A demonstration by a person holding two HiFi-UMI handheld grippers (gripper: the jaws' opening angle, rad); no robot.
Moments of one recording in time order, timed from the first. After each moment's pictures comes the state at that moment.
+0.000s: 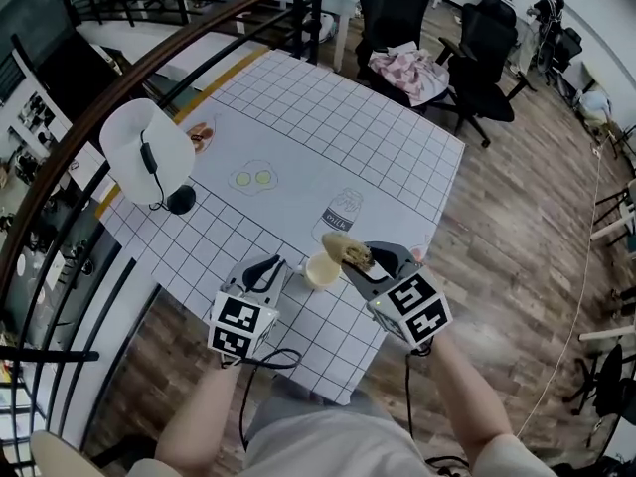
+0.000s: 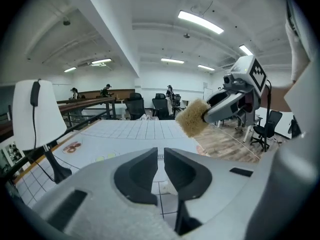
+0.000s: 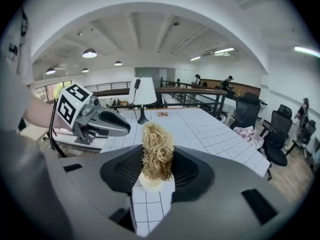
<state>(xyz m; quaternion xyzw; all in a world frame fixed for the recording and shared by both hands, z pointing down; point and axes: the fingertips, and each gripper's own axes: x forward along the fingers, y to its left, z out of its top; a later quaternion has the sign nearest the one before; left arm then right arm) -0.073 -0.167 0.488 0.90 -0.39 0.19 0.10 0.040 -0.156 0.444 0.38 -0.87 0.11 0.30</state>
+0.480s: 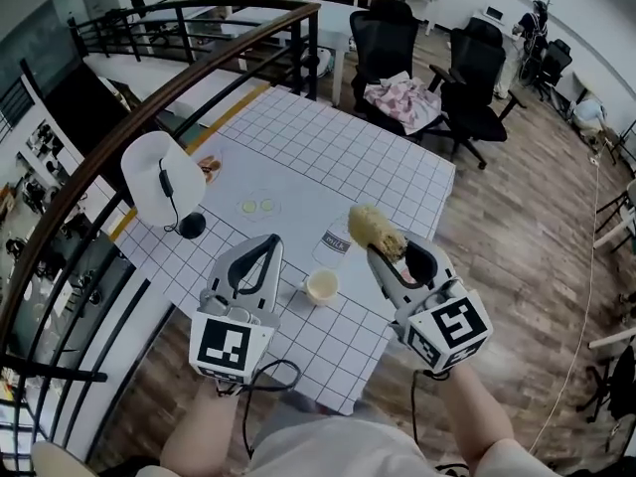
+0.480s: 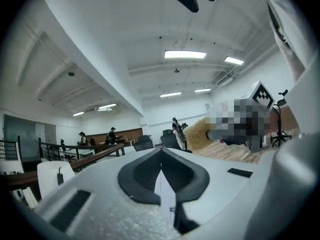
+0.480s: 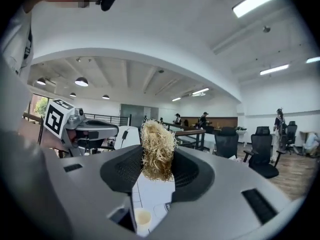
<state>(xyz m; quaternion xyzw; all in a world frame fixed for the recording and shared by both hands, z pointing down) -0.044 -0.127 0.272 0.89 -0.45 0.04 -0.07 0.094 -0.115 0.277 0.48 -0.87 0.00 0.08</state>
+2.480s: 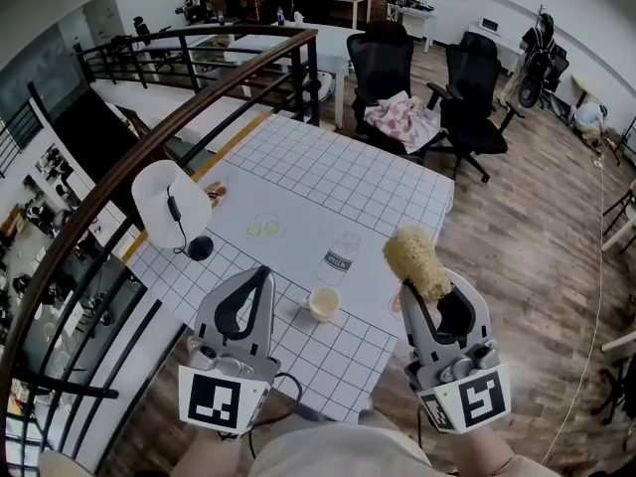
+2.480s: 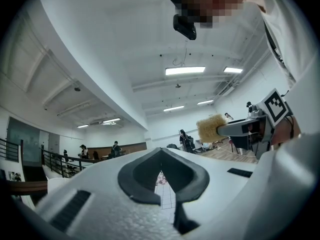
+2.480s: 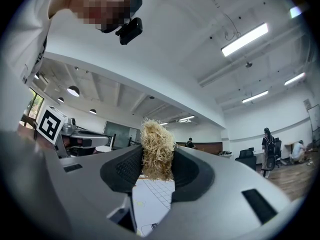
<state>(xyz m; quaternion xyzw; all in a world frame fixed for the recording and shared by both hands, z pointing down) -0.058 -0.079 0.199 0.88 -0.46 -0.02 -0.11 0.115 -0.045 0.185 0.55 -0.83 -0.10 -0.03</state>
